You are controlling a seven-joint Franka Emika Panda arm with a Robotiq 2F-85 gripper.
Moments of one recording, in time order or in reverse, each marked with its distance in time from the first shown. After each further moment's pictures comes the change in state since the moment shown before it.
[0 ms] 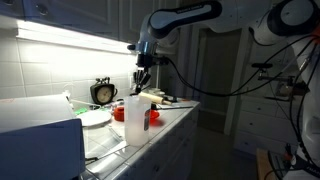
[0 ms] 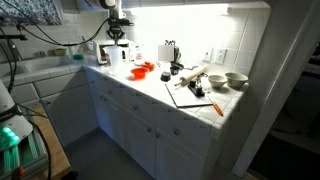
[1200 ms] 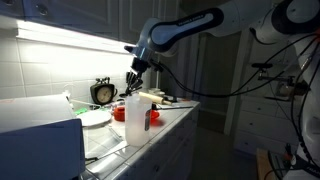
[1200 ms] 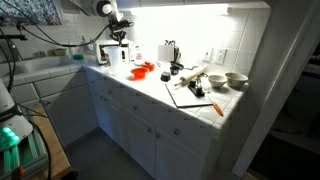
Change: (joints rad) arm 0.033 -0.022 0.003 -0.146 -0.101 0.380 -0.001
